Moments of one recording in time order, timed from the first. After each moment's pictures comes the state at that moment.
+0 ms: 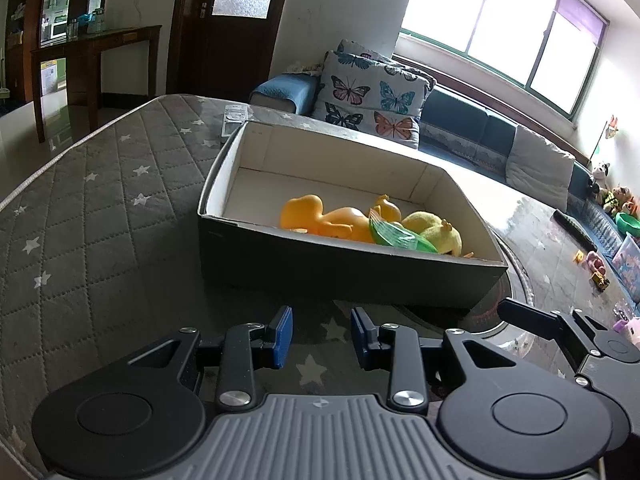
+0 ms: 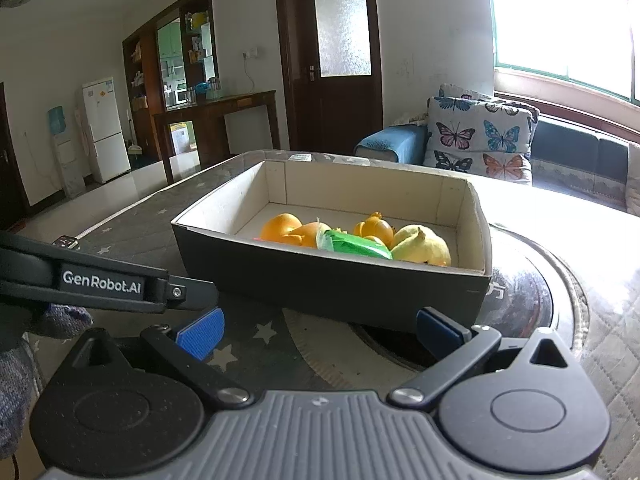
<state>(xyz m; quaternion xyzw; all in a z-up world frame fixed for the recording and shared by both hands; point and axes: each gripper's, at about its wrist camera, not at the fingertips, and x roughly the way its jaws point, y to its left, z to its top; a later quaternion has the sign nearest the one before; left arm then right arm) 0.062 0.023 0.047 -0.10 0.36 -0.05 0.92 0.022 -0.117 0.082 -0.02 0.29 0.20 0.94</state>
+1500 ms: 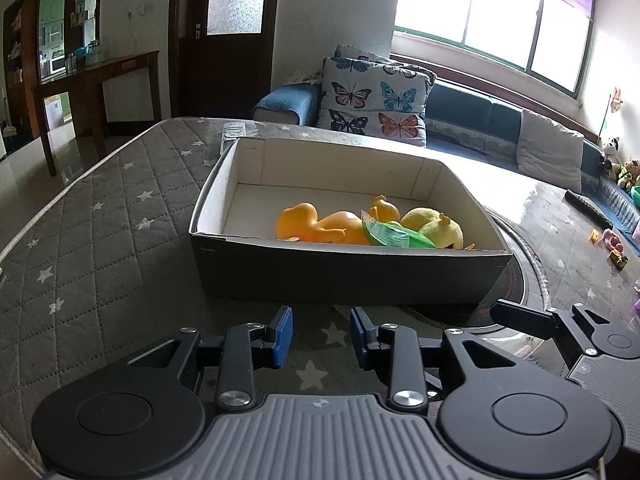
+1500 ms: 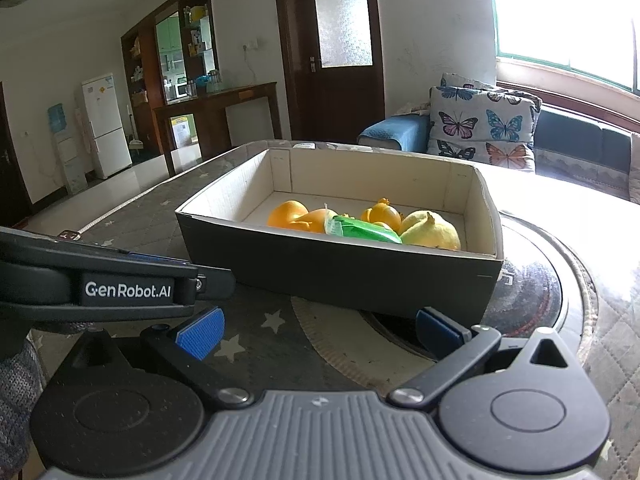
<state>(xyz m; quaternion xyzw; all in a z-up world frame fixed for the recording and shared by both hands) 0.063 -0.002 0.049 -0.04 0.35 -0.03 0.93 0.020 -0.111 0.076 -0.01 0.30 0.20 0.93</state>
